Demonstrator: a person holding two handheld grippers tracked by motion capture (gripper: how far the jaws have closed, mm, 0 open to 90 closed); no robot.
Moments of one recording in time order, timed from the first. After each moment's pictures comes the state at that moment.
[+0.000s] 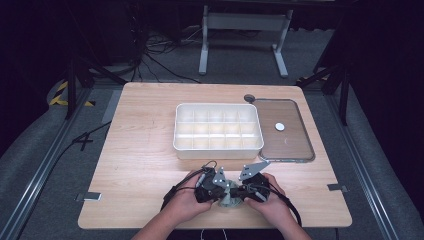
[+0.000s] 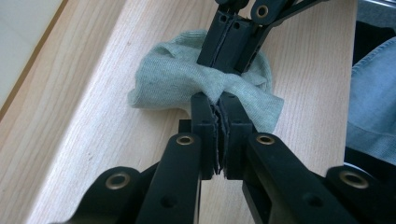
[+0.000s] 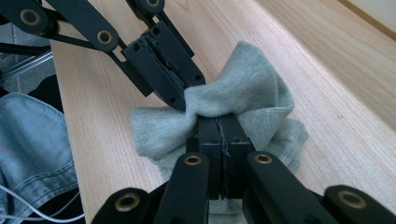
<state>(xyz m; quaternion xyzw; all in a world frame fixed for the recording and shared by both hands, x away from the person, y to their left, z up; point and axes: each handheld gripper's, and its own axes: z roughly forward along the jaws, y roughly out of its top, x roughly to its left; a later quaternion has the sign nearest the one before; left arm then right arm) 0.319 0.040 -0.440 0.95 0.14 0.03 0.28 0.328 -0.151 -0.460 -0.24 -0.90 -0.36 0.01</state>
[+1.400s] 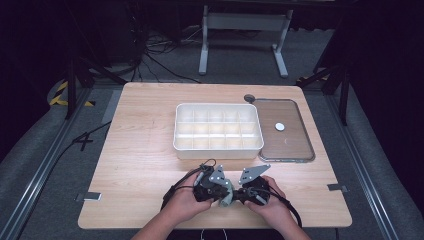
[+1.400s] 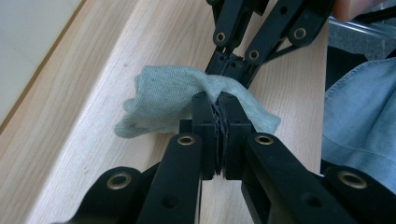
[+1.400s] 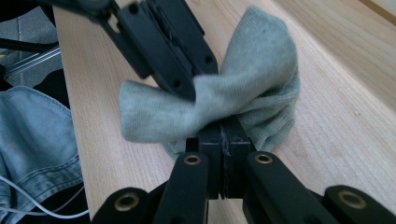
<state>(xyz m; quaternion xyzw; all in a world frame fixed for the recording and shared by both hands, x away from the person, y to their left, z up) 0.321 0.041 -0.435 0.93 0.14 0.01 0.33 0.323 -0.152 -0.466 -0.22 -0.90 -0.37 0.01</state>
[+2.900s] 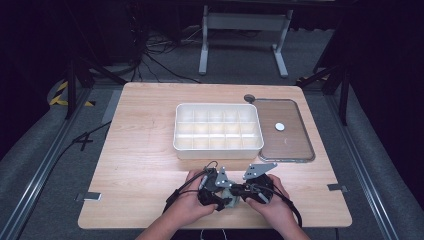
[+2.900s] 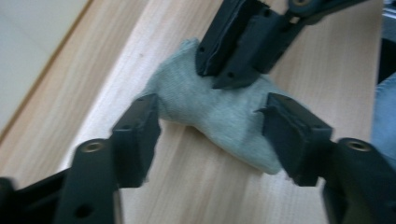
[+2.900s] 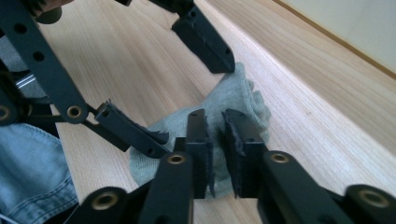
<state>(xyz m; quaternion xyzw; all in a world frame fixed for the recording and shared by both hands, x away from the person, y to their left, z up) 0.318 0.032 -0.447 0.94 0.16 0.07 0.30 0.319 -0.158 -0.451 -0.29 -0.88 -0.37 -0.03</state>
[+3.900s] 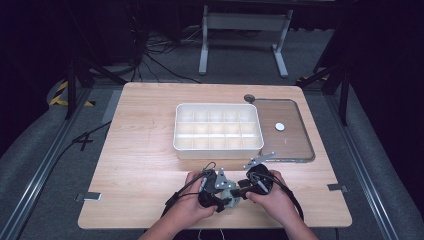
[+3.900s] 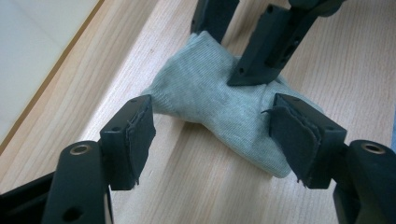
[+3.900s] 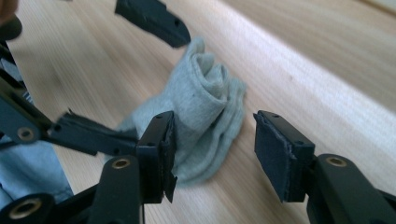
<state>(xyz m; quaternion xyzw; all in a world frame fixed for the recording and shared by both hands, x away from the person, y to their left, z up) 0.314 0.034 -0.452 0.93 0.18 0.08 0.30 0.344 -0.162 -0.454 -0.36 -0.87 -0.32 0.04</state>
